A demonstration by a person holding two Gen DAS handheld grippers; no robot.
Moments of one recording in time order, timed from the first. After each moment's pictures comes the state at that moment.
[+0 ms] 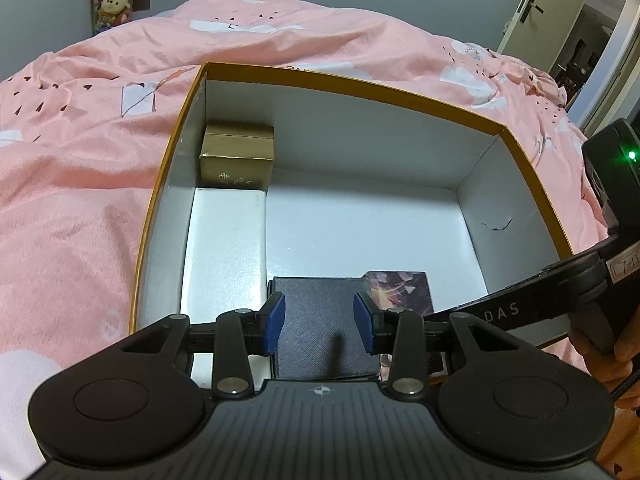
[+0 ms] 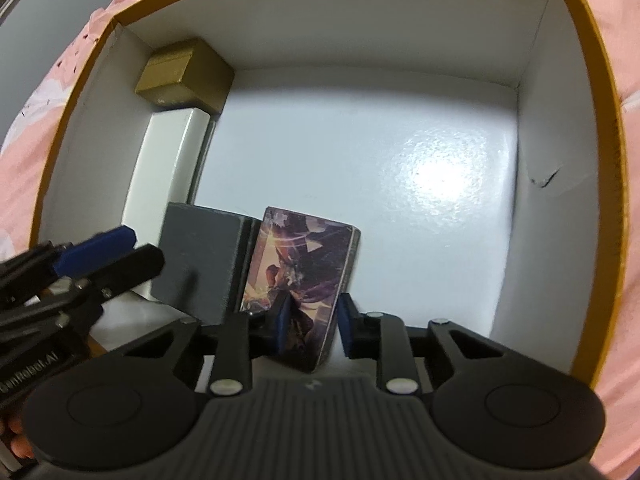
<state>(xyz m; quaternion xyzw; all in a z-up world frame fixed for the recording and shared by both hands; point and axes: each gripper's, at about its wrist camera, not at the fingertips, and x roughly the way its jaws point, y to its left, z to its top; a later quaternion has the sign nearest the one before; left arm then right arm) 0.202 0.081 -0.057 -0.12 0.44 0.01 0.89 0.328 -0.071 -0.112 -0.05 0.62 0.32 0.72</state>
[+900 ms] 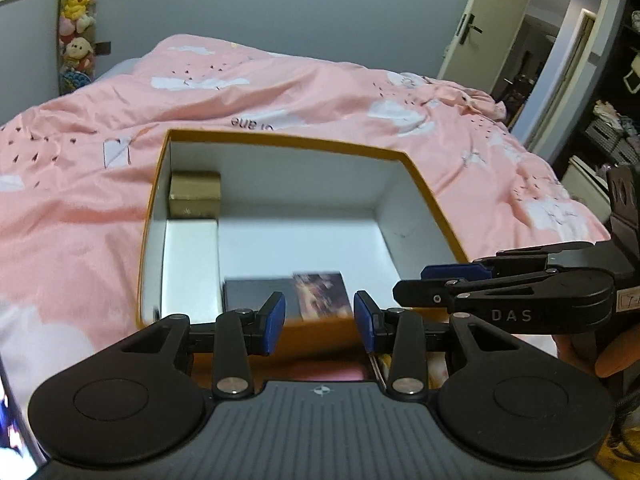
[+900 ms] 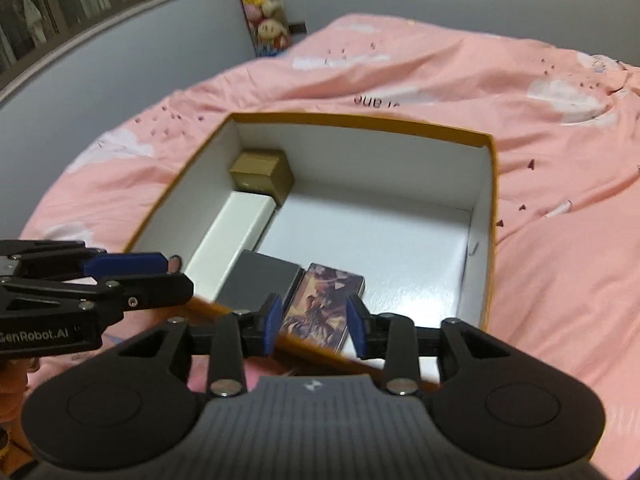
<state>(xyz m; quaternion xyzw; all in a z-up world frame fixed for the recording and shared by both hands) 0.131 0.054 0.002 -0.11 0.39 -0.06 0.91 0.215 -0.130 -0.016 -0.06 0.41 0.35 0.84</state>
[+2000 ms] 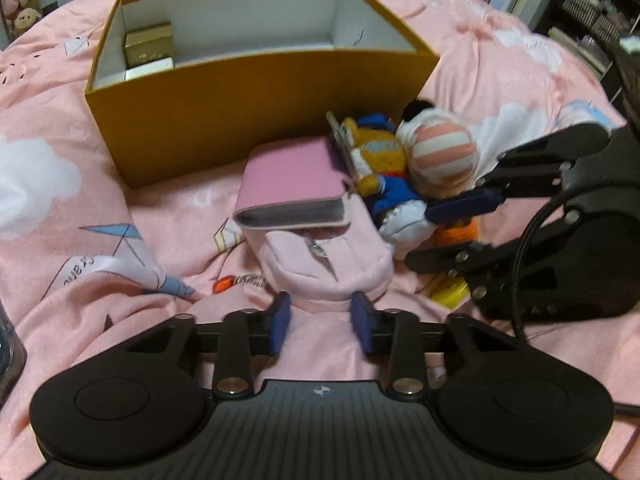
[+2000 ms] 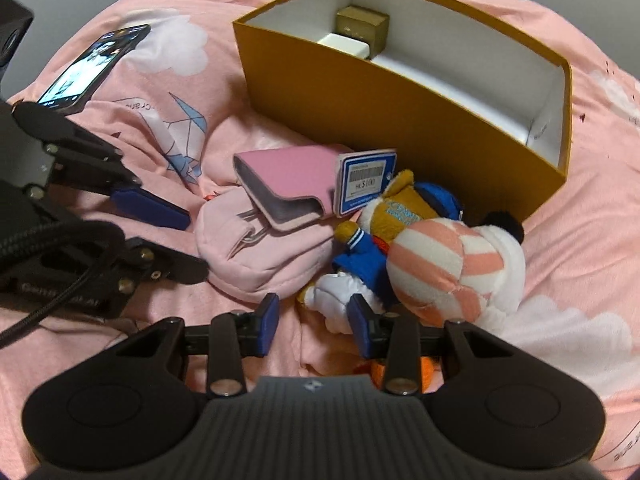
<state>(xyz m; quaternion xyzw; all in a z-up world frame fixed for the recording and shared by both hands) 0.052 0.013 -0.061 -0.03 0.51 -0.11 0.85 0.088 -0.132 -0.083 -0.23 0.44 0.40 0.77</state>
